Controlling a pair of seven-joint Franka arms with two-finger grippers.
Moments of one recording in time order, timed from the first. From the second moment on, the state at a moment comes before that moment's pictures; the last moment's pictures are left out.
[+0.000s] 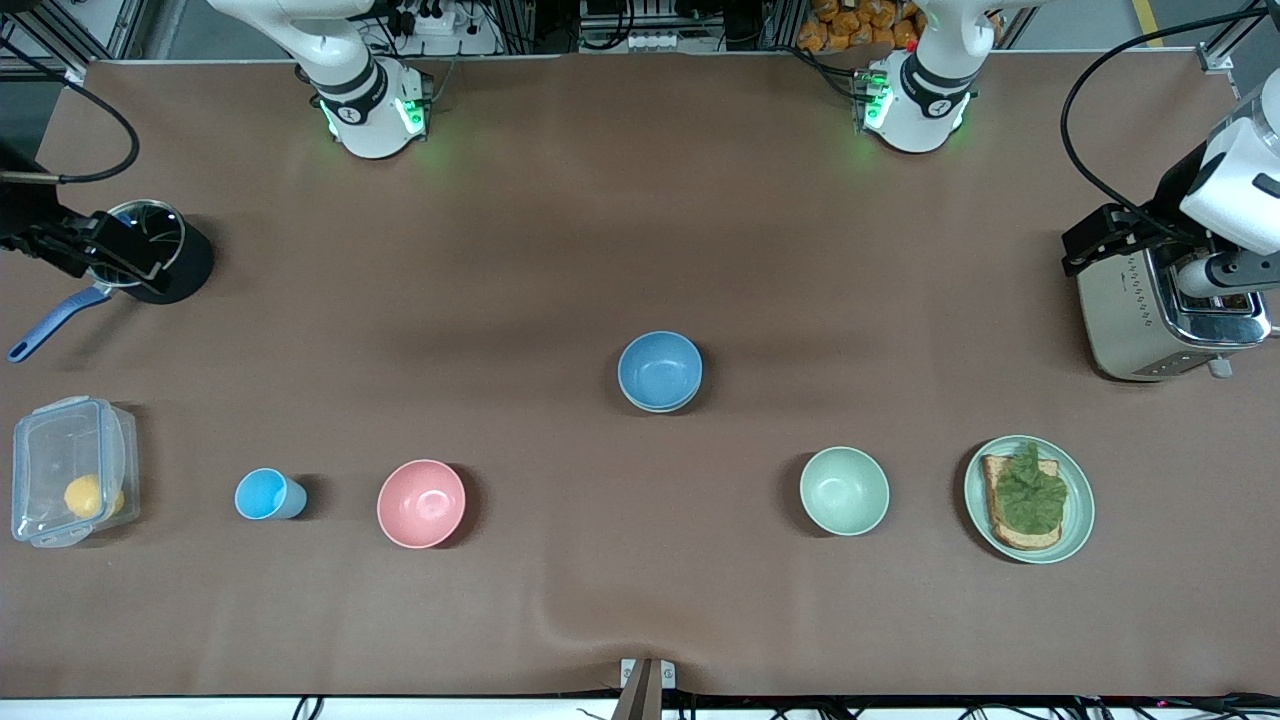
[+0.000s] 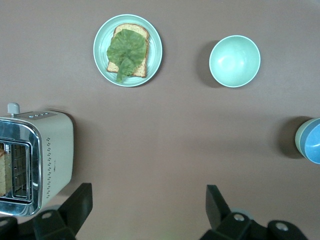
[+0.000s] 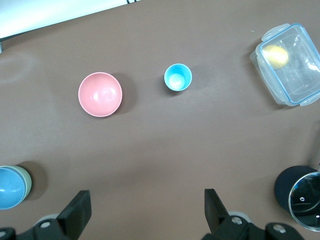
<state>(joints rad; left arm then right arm) 0.06 0.03 -0.19 -1.51 0.03 1.52 -0.20 -0.02 0.00 0.04 -1.51 0.03 1.60 0.26</state>
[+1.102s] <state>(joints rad) 0.06 0.00 -0.19 -1.52 0.01 1.52 -0.19 -0.05 0.00 0.07 -1.52 0.01 1.62 0.25</state>
